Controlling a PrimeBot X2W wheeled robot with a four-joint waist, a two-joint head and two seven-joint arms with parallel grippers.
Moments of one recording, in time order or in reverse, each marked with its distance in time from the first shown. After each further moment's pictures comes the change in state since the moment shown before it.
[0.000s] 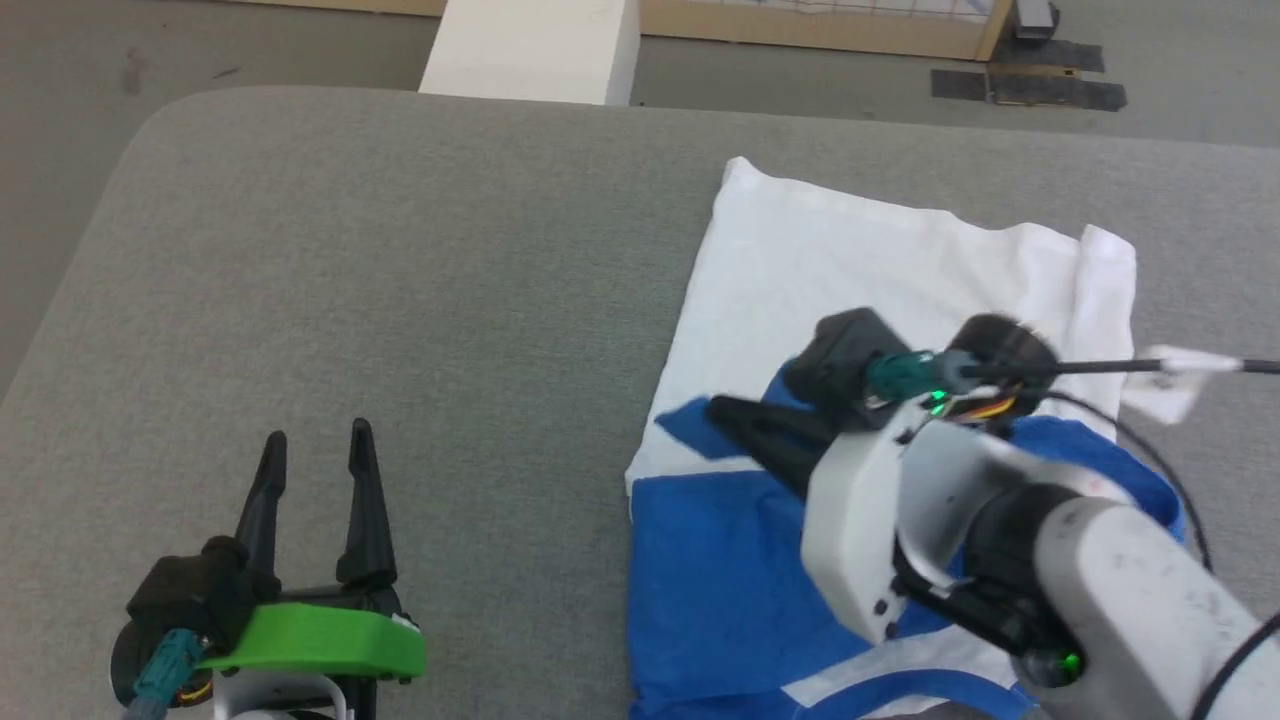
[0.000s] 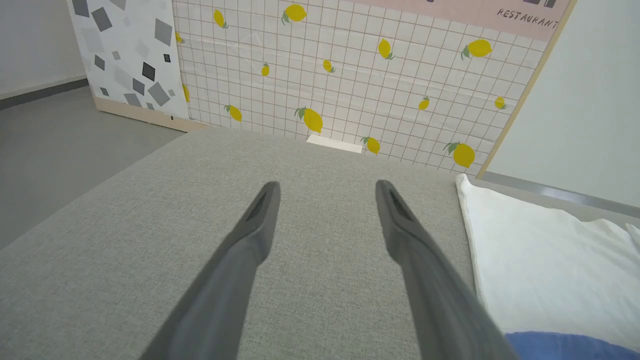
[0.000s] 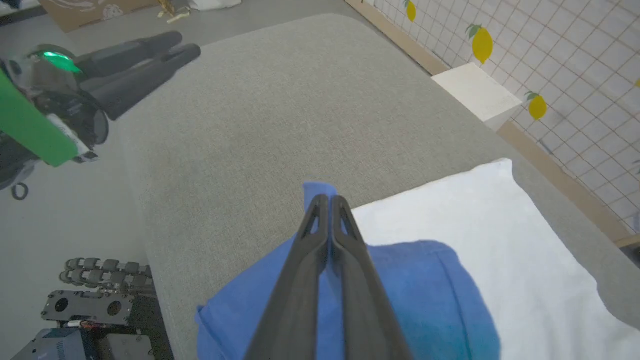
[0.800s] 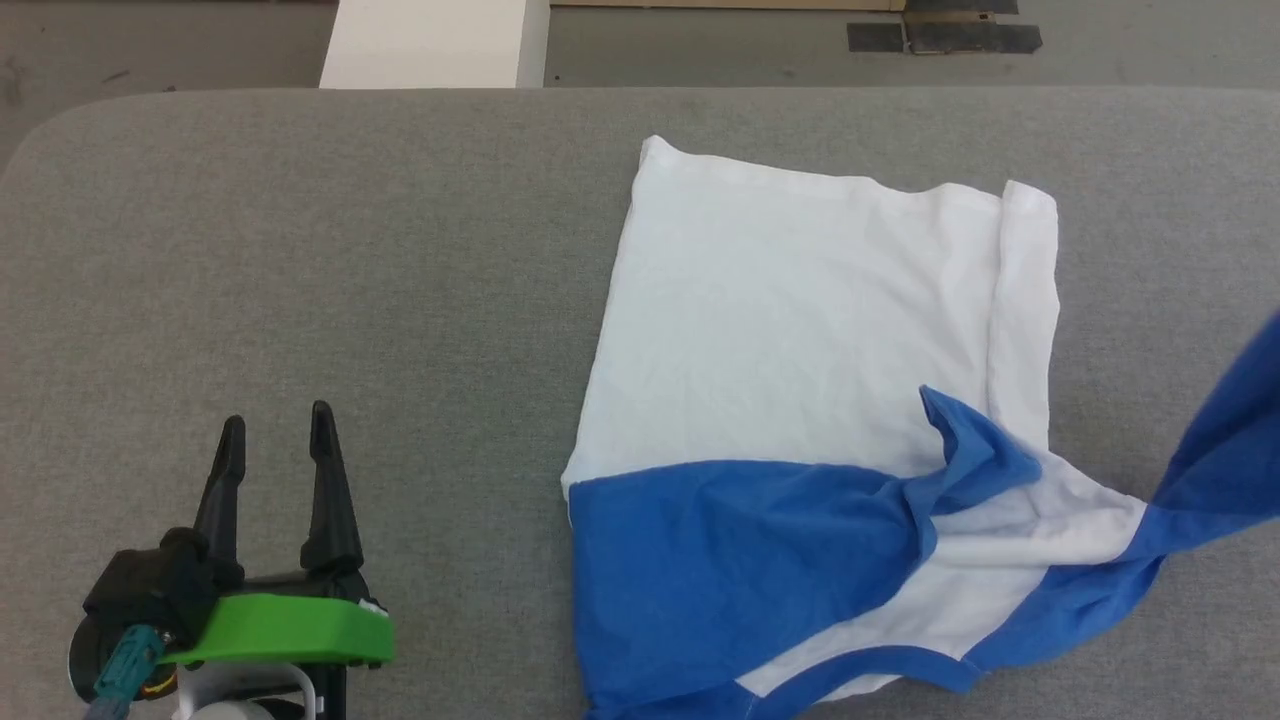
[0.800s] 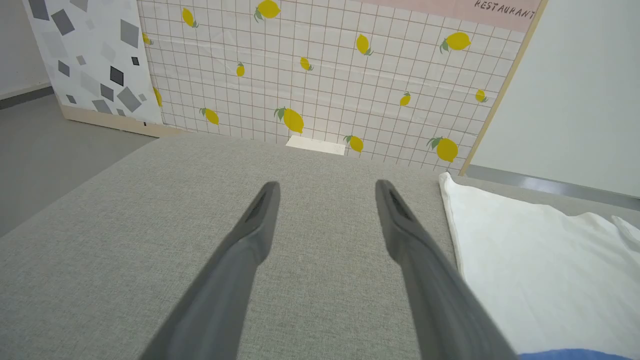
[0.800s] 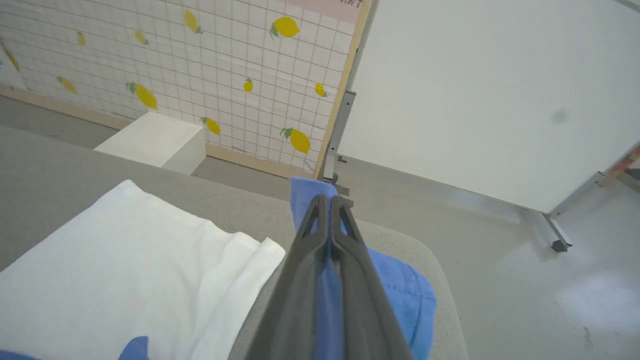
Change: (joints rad) left arm -0.004 0.011 0.045 -0.019 0.009 0.002 -0.002; right arm 0.086 -0.213 -0.827 -0.087 -0.091 0.000 -0.030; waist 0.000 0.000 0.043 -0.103
